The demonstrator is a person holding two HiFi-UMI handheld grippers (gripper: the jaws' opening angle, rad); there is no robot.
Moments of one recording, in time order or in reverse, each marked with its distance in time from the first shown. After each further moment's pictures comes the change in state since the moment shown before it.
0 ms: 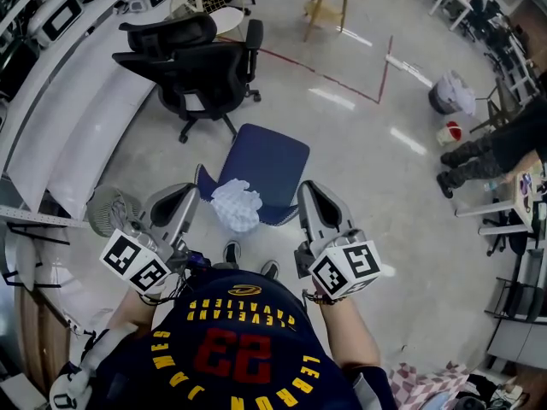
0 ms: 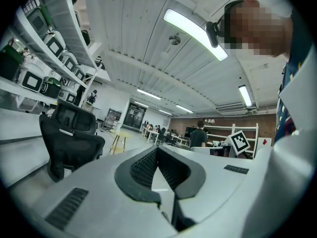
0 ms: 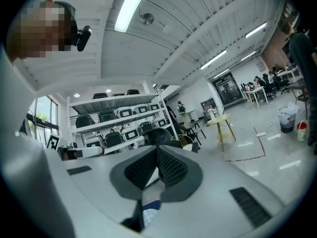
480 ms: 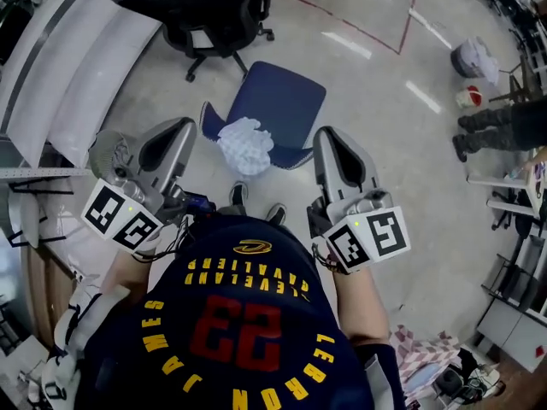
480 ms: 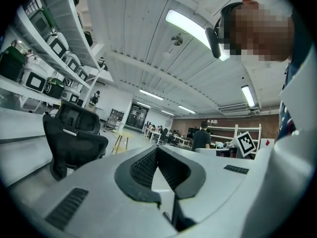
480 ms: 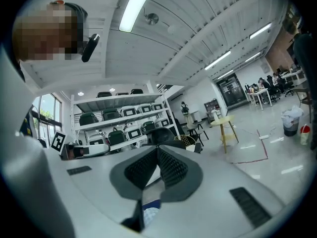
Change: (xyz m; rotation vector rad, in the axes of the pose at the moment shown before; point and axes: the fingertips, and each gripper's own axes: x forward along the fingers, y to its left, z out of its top) left arm 0.005 0.017 0.011 -0.004 -0.019 0.022; right arm 0.008 0.012 0.009 -0.050 -0.016 0.026
